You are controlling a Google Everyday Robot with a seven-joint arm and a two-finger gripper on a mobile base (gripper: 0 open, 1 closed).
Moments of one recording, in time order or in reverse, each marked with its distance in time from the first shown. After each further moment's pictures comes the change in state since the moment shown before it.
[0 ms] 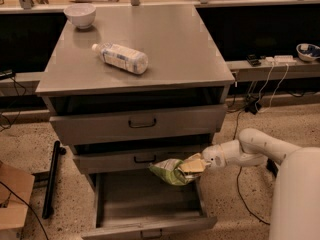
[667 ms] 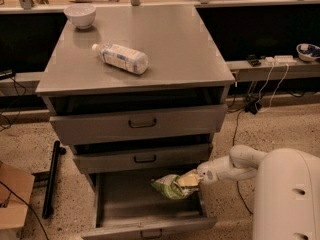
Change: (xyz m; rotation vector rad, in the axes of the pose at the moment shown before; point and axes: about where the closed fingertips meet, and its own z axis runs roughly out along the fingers) arm 0.076 -0.056 0.040 0.060 0.054 0.147
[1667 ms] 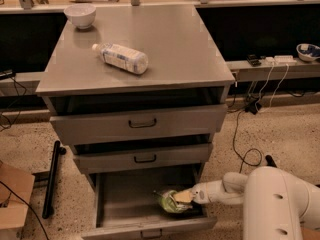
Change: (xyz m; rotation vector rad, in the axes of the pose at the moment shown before) arm 0.086 -0.091 0.064 0.103 -0.101 0.180
